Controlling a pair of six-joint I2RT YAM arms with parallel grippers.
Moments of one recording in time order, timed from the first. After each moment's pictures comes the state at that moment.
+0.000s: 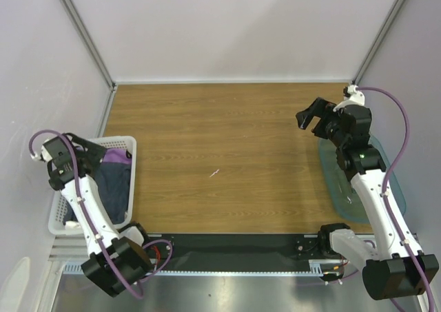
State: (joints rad) left arm 0.62 0.96 0.98 -0.82 0.02 -0.61; right arm 0.11 0.98 1.01 -0.34 -0.08 0.46
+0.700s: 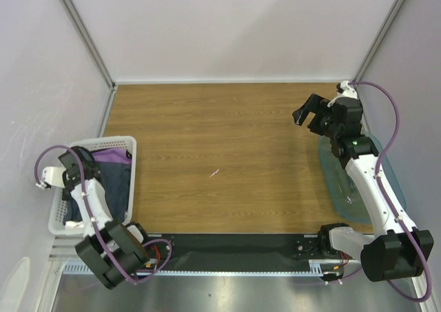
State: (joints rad) left arm 0.67 1.00 0.67 -0.54 -0.31 -0.92; right arm 0.11 1.12 1.04 -0.34 -0.08 0.48
